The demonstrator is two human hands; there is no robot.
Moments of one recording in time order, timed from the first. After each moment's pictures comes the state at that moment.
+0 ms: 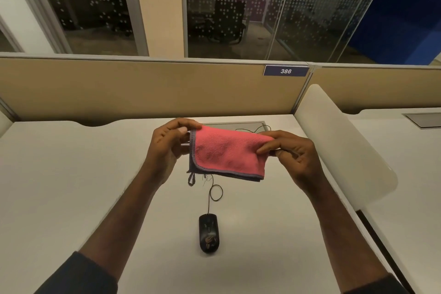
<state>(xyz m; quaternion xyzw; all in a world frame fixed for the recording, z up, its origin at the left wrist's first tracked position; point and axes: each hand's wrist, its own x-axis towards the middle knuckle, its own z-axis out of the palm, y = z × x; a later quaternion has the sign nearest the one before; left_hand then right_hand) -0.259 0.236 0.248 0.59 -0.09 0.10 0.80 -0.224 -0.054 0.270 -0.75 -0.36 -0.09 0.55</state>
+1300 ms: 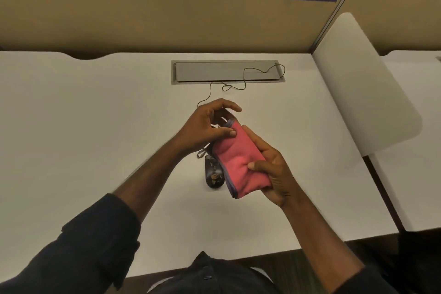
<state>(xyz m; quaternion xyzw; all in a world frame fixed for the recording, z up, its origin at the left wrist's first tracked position) -0.278 0.194 0.158 0.76 -0.11 -0.04 0.64 -0.312 -0.026 0.134 -0.53 -0.09 0.30 0.79</state>
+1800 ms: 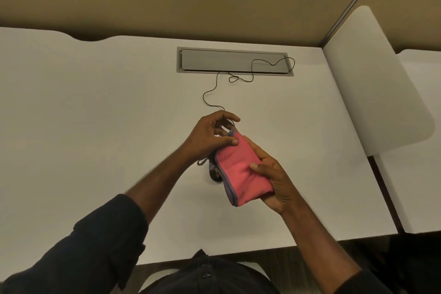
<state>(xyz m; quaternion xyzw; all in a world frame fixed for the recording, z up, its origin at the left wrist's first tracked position) -0.292 0.196 0.097 0.74 -0.04 -0.05 0.67 -0.327 -0.023 0.105 -0.50 0.03 0.36 0.79</state>
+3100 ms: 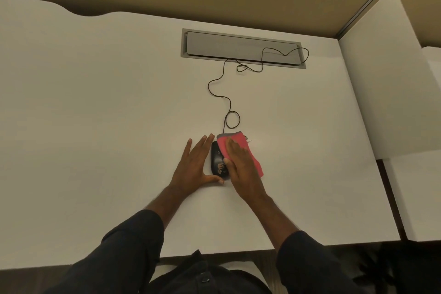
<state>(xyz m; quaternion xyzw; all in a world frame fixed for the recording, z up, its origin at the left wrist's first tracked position) -0.354 0.200 -0.054 0.94 -0.05 -0.05 0.32 -0.322 0.019 -0.001 -0.90 -0.20 0.13 0.37</state>
